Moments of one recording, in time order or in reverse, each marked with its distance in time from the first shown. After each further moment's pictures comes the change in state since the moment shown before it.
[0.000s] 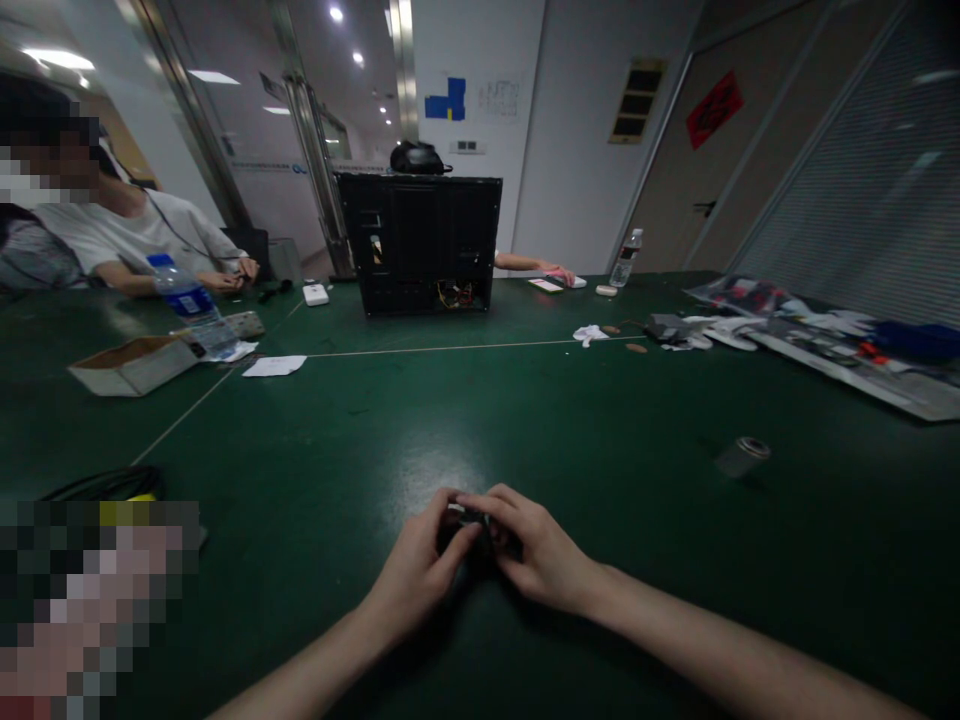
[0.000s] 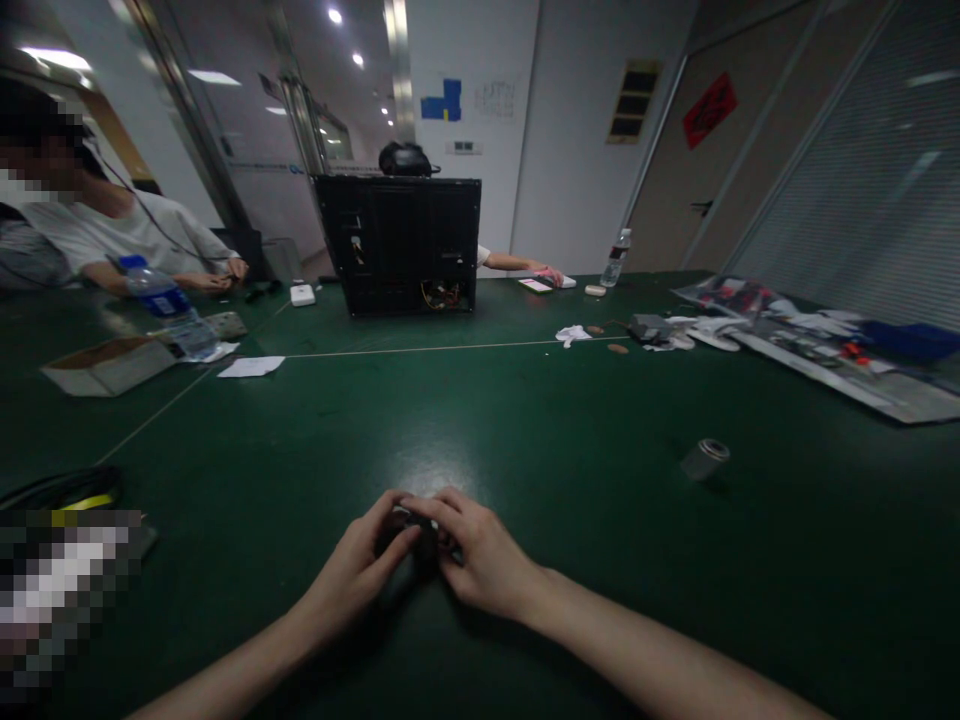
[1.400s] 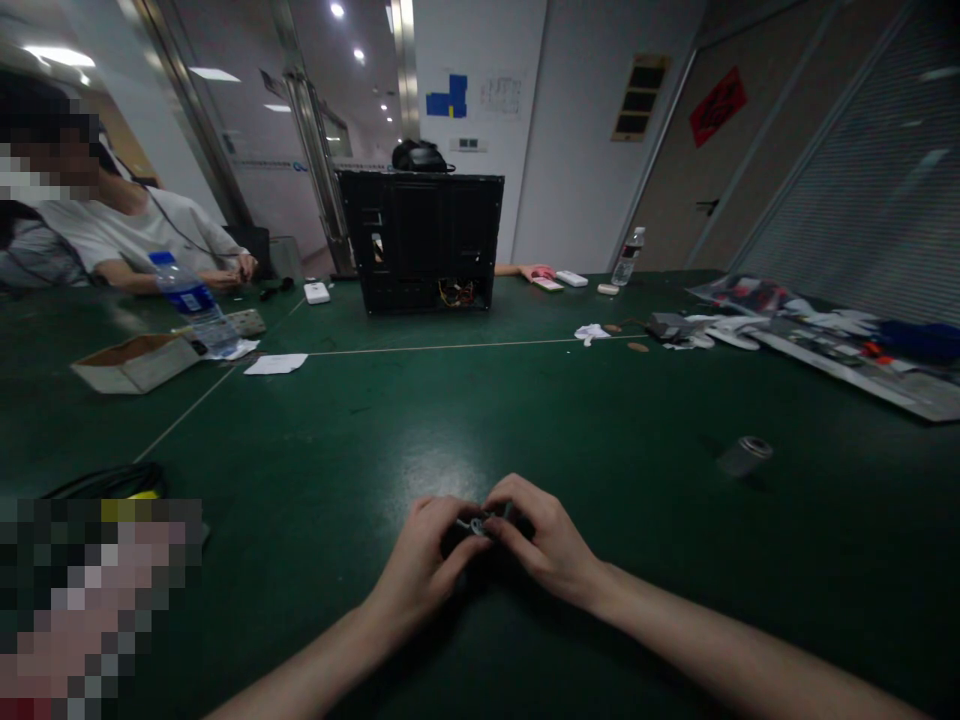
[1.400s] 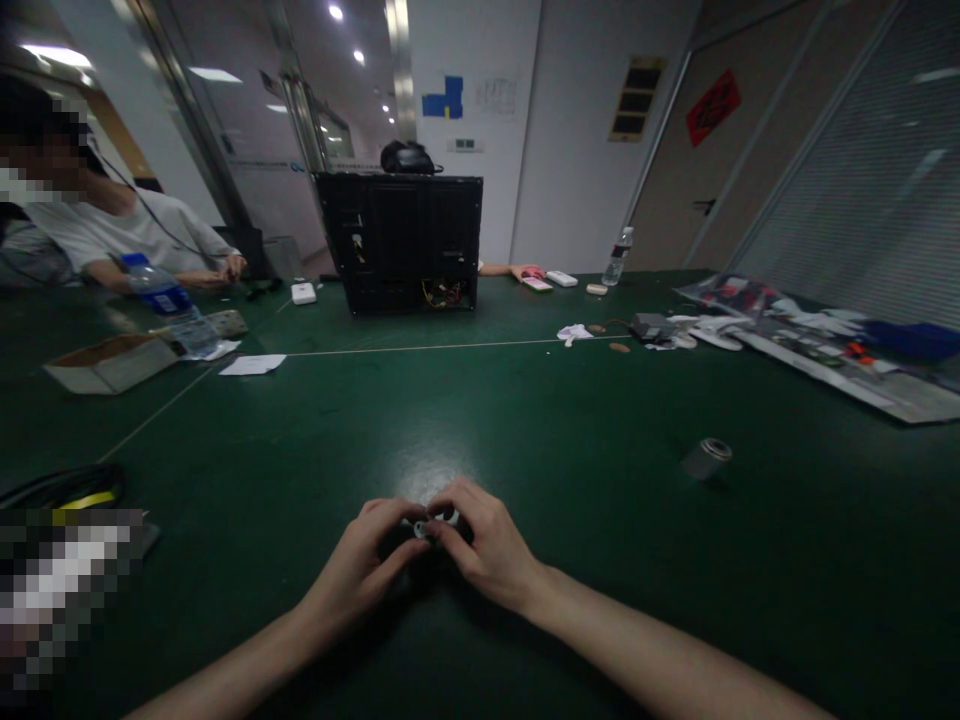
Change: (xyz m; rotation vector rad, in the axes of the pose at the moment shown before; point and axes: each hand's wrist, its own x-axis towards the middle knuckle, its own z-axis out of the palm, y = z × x) left_hand 0.000 -0.003 -0.001 0.288 0.036 0.081; right_hand 0.003 -0.002 -0.003 -0.050 0.193 0.010
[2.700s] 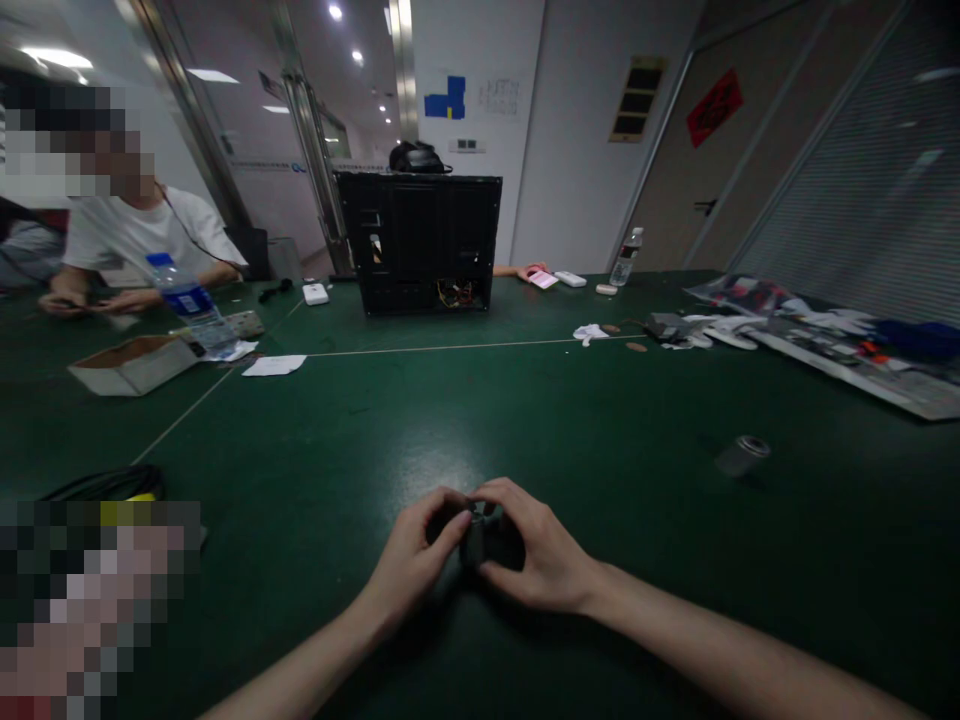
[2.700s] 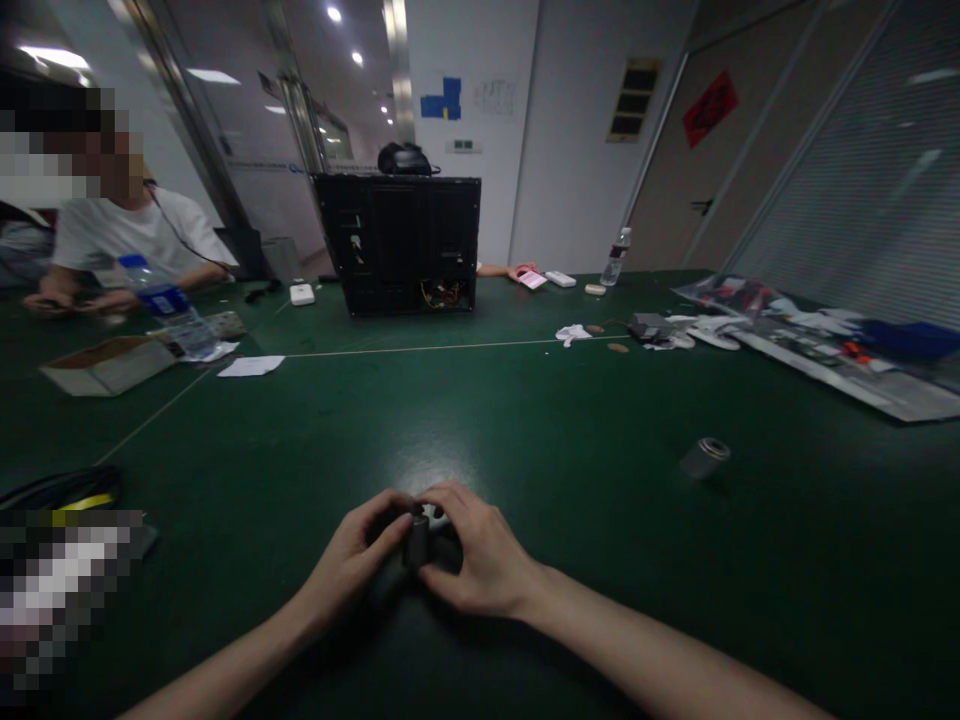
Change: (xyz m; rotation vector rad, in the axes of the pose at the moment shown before) left_hand 0.006 -0.002 -0.004 -0.341 0.025 -0.096; right_hand -0.002 -0.004 0.002 -0.014 -0.110 -0.044
